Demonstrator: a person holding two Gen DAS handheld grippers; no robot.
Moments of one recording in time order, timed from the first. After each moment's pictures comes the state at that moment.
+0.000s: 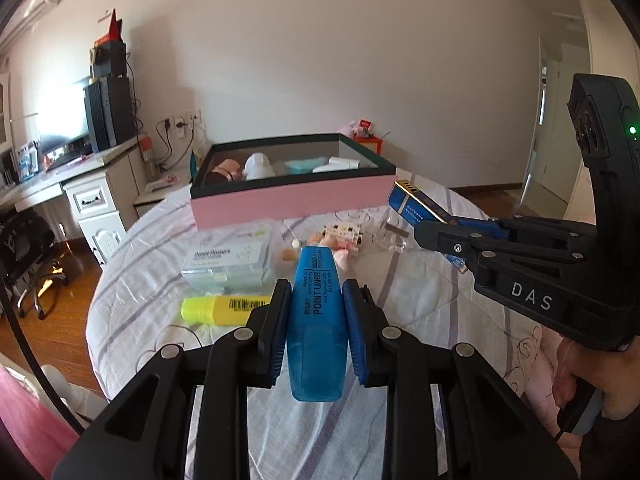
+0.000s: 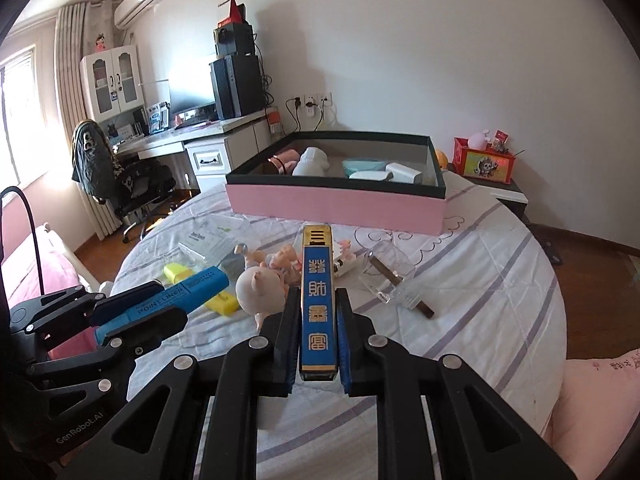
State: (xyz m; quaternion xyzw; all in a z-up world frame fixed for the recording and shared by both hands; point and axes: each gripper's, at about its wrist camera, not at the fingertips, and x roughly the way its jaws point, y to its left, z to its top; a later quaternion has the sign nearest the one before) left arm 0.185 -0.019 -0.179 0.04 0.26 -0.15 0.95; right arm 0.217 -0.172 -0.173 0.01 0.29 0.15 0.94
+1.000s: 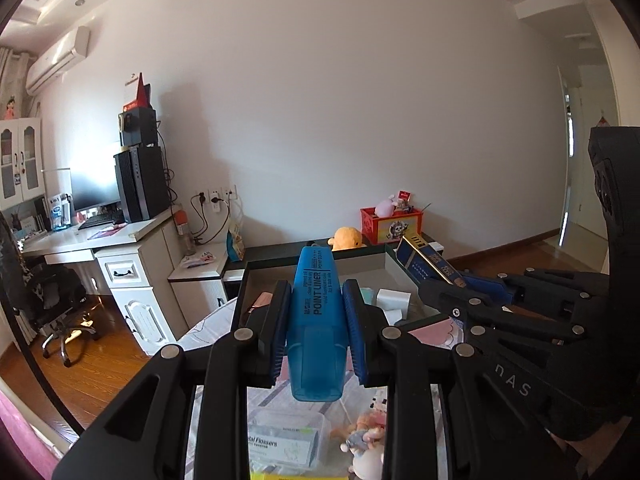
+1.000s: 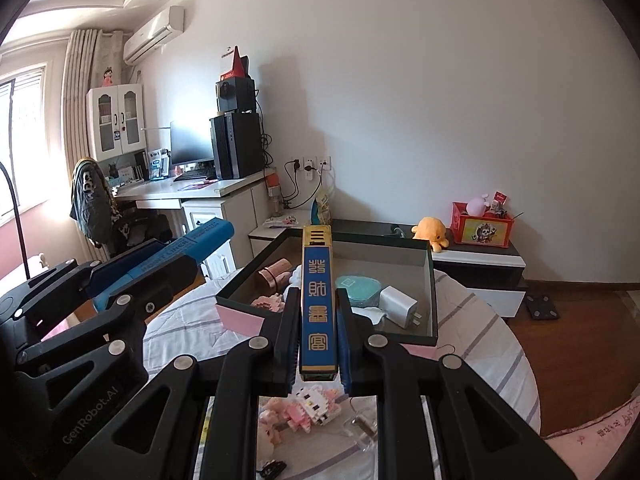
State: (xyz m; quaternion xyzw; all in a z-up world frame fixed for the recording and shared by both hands) left arm 0.285 -0.034 -0.092 0.05 0.17 -0.09 0.98; right arm 0.291 -0.165 -0.096 0.00 0.21 0.15 0.97
